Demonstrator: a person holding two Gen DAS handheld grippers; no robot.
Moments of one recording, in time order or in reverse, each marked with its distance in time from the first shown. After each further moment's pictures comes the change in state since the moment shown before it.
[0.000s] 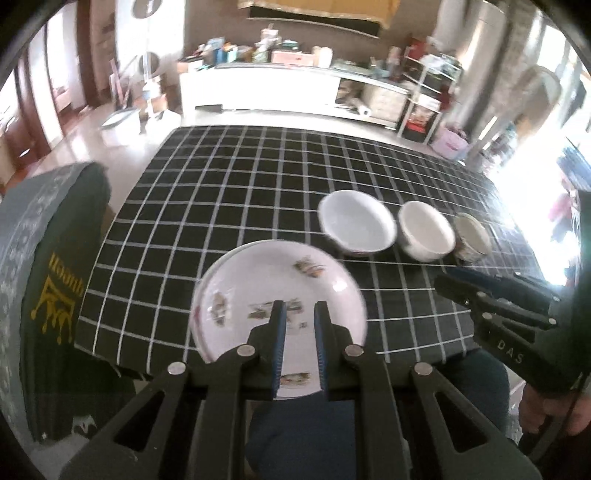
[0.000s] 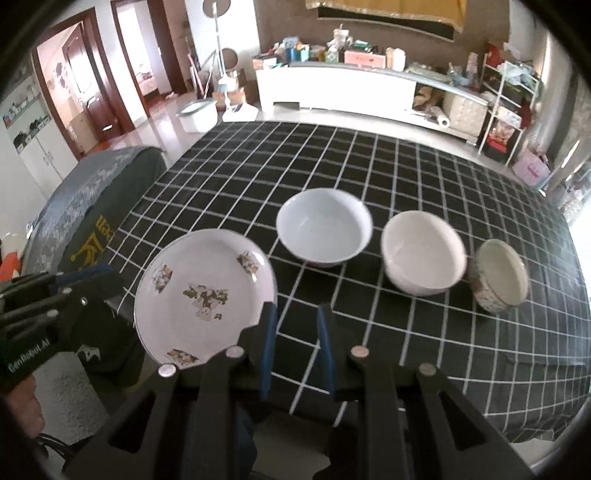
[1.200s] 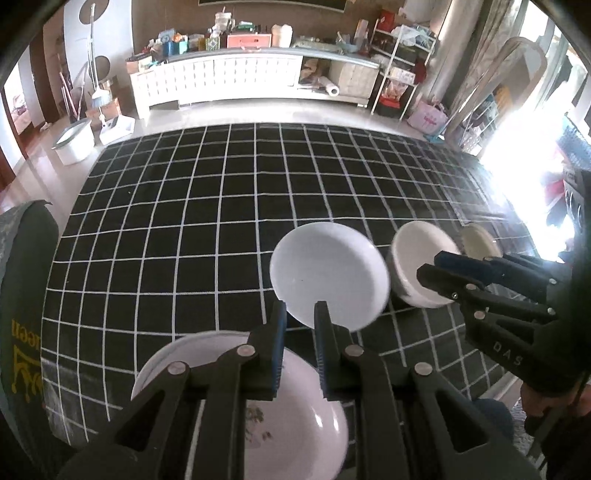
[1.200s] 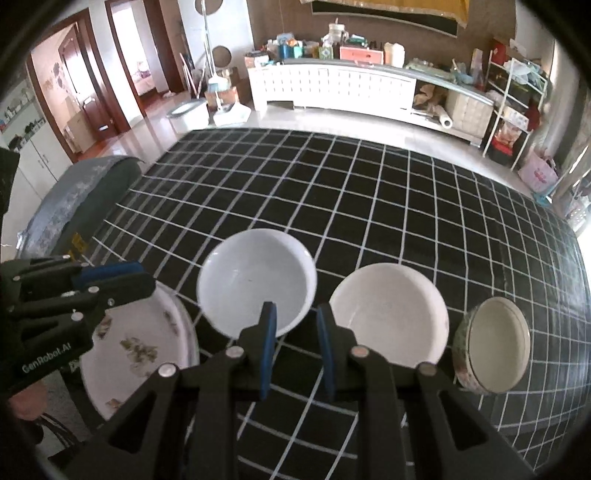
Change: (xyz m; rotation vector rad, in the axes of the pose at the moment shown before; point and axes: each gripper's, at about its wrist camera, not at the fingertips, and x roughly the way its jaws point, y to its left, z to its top) left arm 0.125 -0.031 0.092 0.090 0.087 -0.069; right arm 0.073 -0.067 0.063 -0.022 0.026 0.009
